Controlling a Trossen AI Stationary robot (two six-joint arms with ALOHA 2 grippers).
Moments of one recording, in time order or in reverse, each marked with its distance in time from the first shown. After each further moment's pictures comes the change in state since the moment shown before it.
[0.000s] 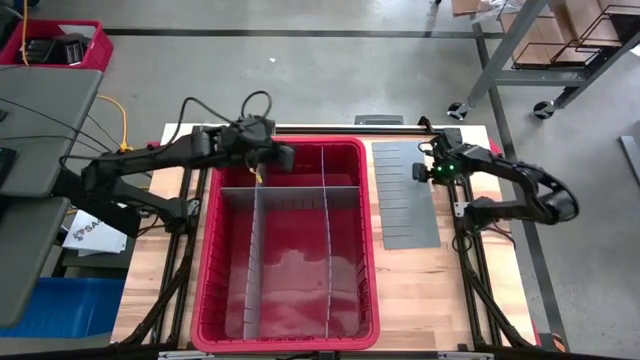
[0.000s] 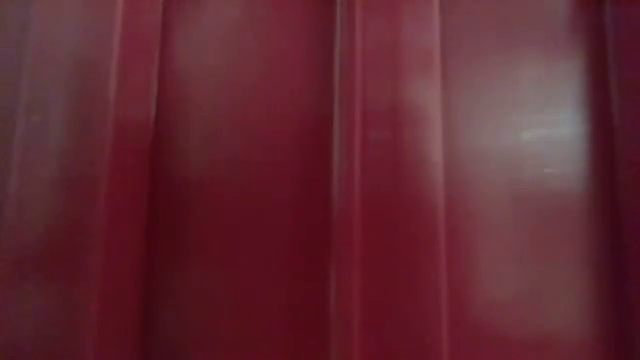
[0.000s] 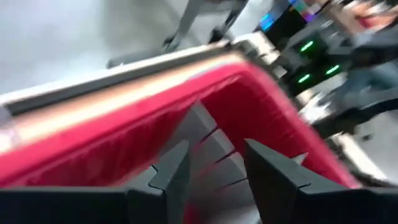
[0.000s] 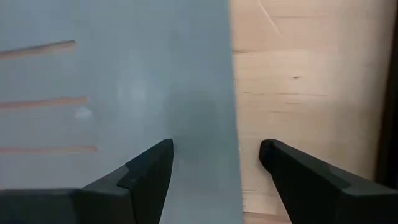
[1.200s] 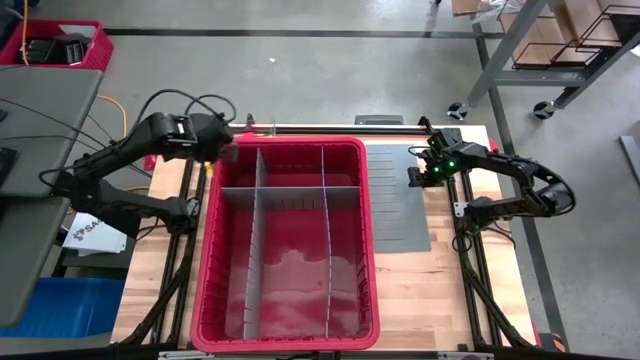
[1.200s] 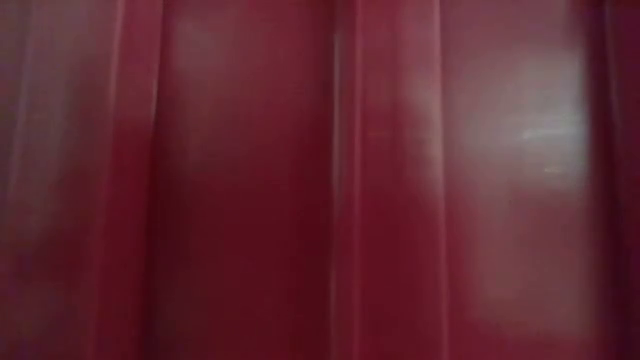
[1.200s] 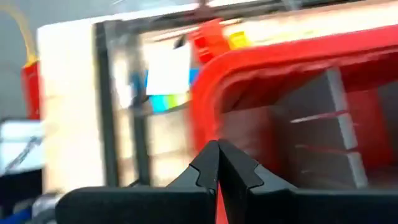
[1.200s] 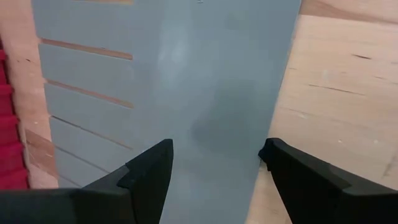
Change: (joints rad) left arm 0.168 -0.113 0.170 -1.022 -0.159 -0.275; right arm 0.012 0.061 0.024 0.013 -0.272 -0.179
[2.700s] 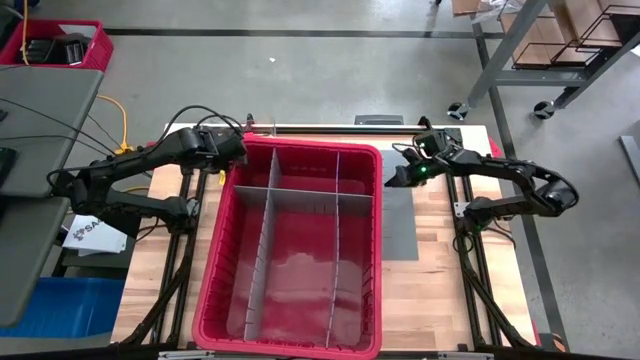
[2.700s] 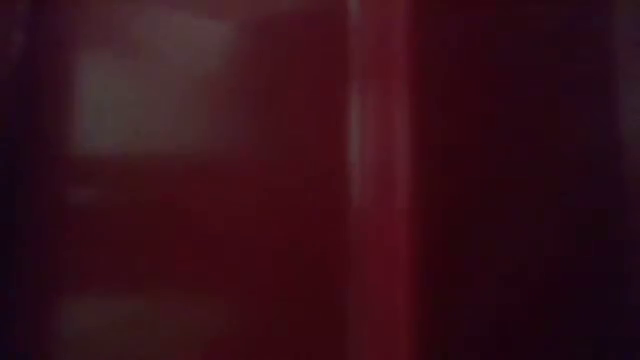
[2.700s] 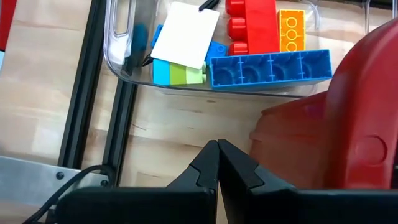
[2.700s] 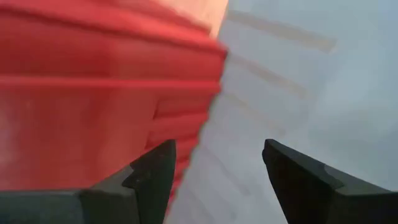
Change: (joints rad) left arm 0.054 -0.009 -0.348 0.252 0.022 -0.256; right arm 0.184 -0.024 -0.013 0.356 -0.327 0.171
